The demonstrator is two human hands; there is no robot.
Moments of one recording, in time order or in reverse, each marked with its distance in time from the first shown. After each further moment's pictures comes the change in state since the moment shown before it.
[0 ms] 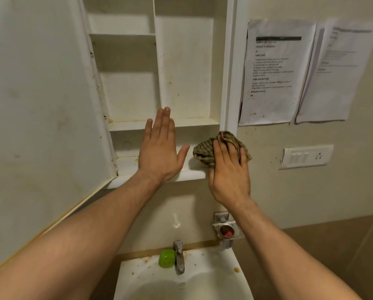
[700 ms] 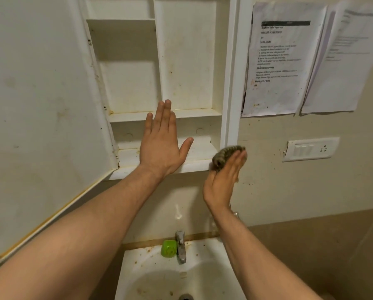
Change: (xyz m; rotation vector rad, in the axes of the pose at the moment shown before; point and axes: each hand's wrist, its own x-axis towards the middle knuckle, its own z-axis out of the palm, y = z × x) left_hand -0.005 0.004 -0.002 -0.042 -0.026 -0.014; right_hand -0.033 -0.045 0.036 0.720 0.062 0.569
